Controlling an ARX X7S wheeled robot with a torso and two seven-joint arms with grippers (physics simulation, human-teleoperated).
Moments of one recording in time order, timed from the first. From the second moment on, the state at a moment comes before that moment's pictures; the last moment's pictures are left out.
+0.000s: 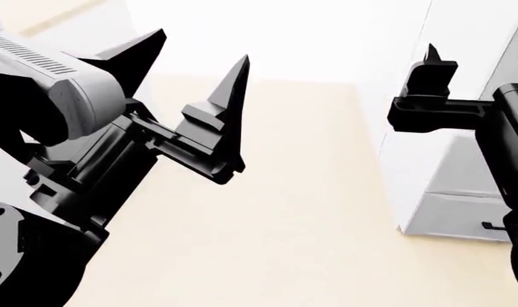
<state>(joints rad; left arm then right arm) -0.97 -0.72 0.43 0.78 -1.34 -0.55 -0.62 1.63 1.14 -1.15 -0.77 1.74 0.31 1.35</state>
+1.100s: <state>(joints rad) -0.97 -0.72 0.43 0.79 -1.34 -0.54 -0.62 1.60 1.13 -1.14 -0.77 1.74 0.30 1.33</state>
